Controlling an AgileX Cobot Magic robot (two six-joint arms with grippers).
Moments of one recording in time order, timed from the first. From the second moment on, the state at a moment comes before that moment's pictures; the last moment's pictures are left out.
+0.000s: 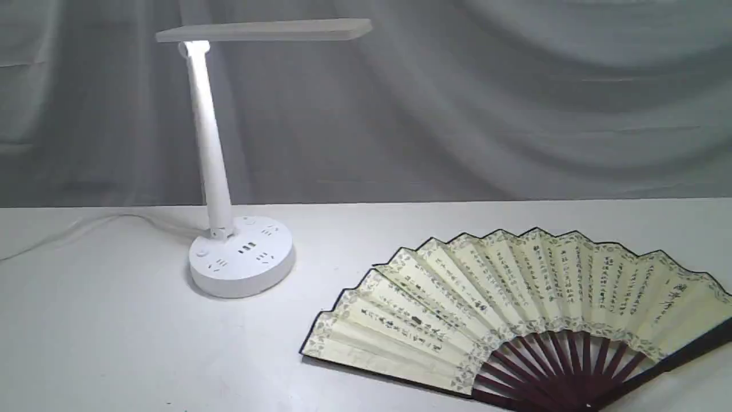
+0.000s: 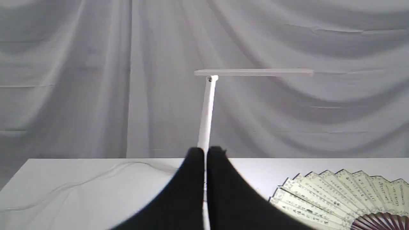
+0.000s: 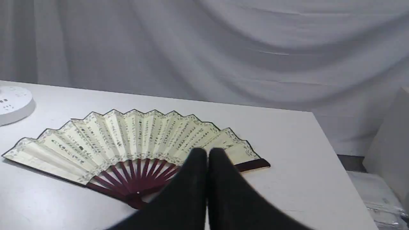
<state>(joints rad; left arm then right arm) -0.09 0.00 -1.13 -0.05 1.23 -0.07 -0.15 0.00 -0.94 -0.03 1.22 -0.09</state>
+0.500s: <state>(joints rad) -0.03 0.00 -1.00 -0.03 1.19 -0.12 -0.15 0.00 -0.94 -0.03 1.22 -0.08</state>
